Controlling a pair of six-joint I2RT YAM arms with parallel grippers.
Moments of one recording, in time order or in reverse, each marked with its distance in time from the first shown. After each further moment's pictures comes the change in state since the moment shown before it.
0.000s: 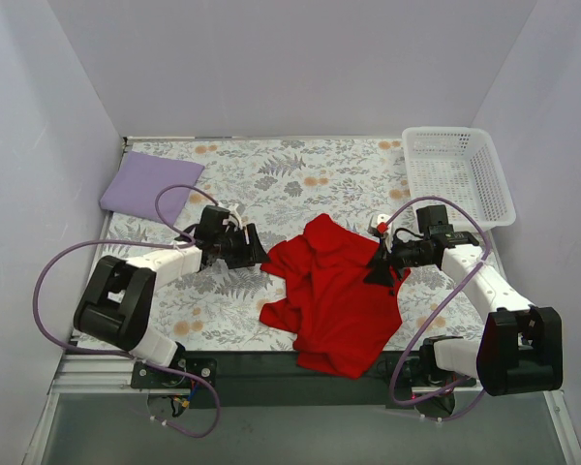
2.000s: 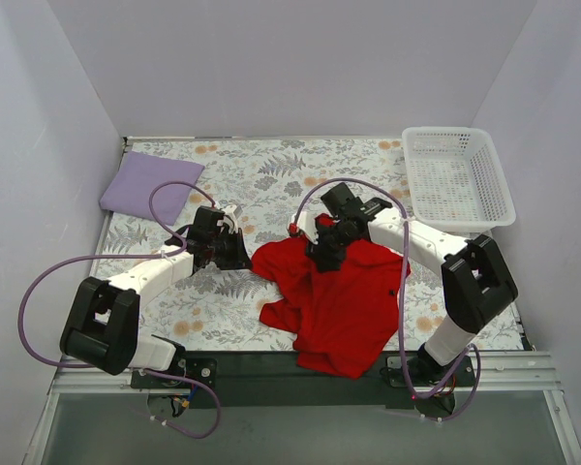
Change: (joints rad) left arm 0.000 -0.131 0.007 -0.198 -0.069 0.156; right arm 0.538 0.427 0.446 -0.015 0.455 0.149
